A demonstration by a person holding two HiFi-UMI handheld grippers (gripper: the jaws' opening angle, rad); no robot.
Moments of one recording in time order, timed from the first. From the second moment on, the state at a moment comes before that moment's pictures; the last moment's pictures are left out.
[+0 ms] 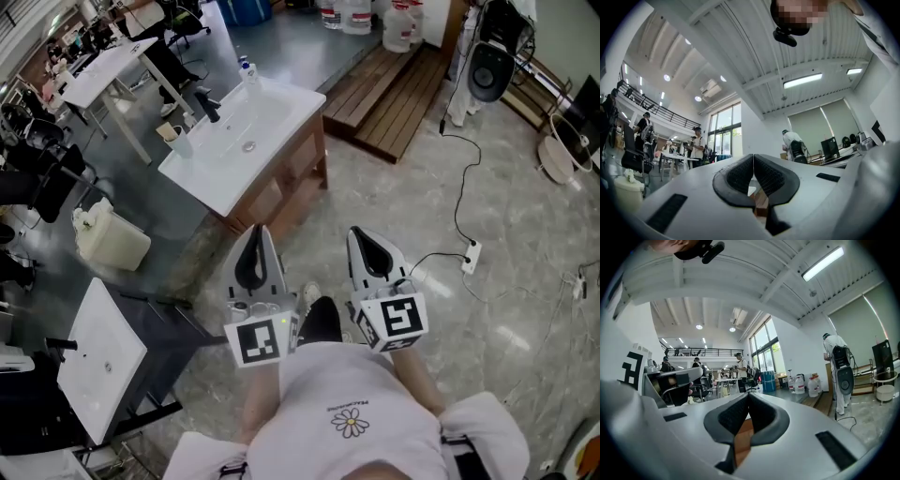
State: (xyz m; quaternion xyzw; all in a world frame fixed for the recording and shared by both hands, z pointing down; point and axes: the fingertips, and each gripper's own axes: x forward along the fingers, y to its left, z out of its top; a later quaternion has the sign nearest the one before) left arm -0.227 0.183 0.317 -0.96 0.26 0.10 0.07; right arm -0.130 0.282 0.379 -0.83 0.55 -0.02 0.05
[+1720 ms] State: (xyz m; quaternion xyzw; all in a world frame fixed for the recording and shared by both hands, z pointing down) left arm 0.130 -0.236 0.287 -0.95 0.30 0.11 0.07; right arm 0.253 -0.125 0.311 -0.82 0.56 0.12 -0.02
